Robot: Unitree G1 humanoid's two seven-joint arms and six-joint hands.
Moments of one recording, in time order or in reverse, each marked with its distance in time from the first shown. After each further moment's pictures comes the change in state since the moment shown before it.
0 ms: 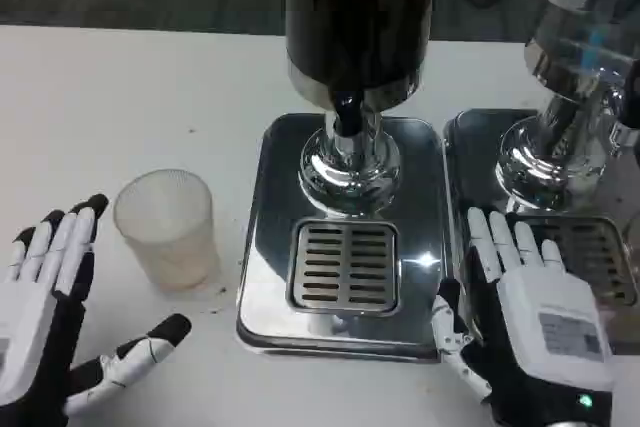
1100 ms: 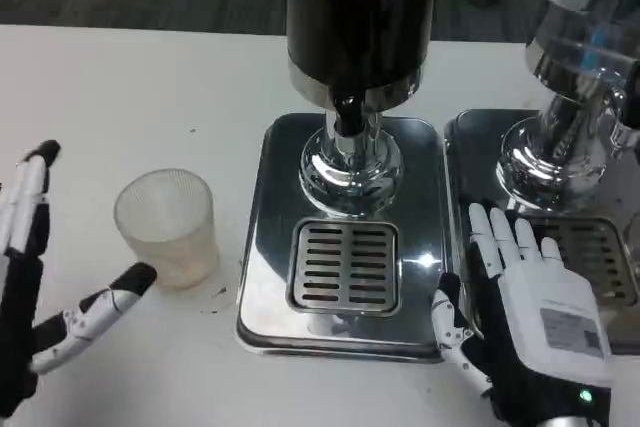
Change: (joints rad) left arm -0.095 0.005 0.070 0.086 -0.077 -0.118 0.086; right arm -0.015 0.000 -0.004 0.007 0.035 0.001 0.001
